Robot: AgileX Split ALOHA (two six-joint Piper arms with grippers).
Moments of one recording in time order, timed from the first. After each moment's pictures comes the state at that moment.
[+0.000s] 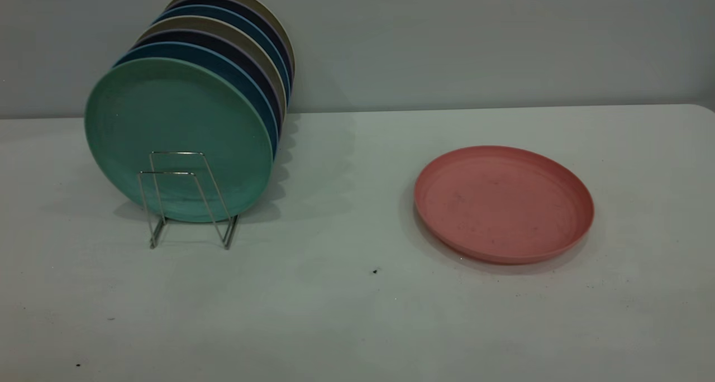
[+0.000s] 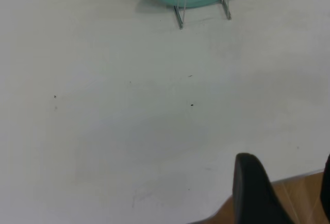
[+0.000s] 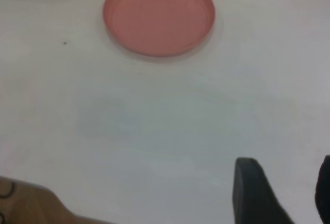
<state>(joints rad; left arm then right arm) -0.03 -0.02 -0.49 -0.09 1.14 0.17 0.10 -0.02 -0.47 0.11 1.15 -0.13</state>
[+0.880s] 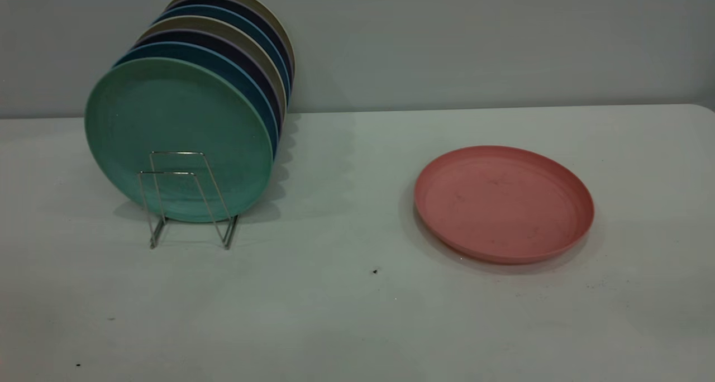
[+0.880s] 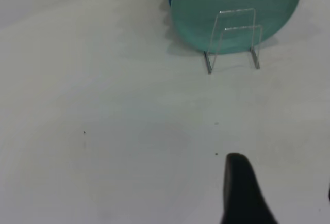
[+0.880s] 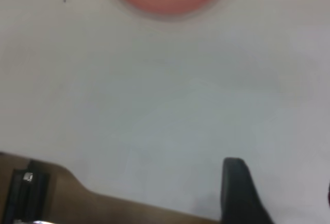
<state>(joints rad) -0.03 0.30 -0.57 -0.02 0.88 0.09 0.10 0.51 -0.57 0.14 0.98 -0.13</state>
